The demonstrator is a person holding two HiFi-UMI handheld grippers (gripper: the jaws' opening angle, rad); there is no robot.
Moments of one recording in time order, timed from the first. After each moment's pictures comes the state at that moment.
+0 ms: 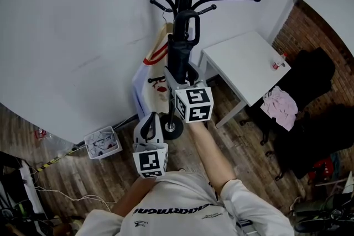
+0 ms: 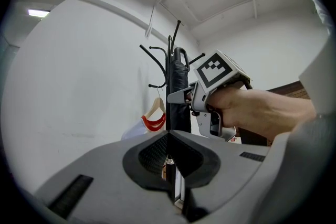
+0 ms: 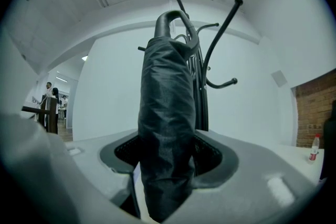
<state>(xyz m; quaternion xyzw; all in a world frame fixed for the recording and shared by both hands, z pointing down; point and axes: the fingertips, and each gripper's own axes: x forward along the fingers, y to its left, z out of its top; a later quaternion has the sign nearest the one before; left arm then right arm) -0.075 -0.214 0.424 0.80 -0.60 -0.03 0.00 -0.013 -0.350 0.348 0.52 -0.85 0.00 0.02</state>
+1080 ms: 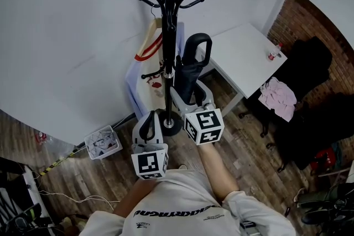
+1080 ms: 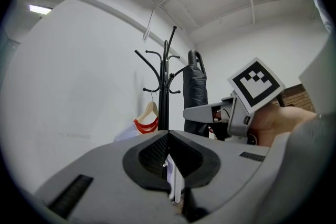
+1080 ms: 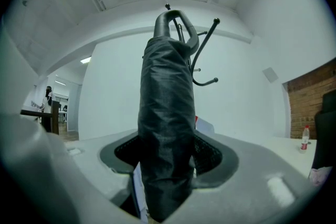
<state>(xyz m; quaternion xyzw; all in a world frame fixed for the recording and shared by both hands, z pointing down) -0.053 -0.191 0.408 0.81 -0.59 -0.05 0.00 0.035 -0.269 0.376 0.52 -0.85 0.01 0.01</state>
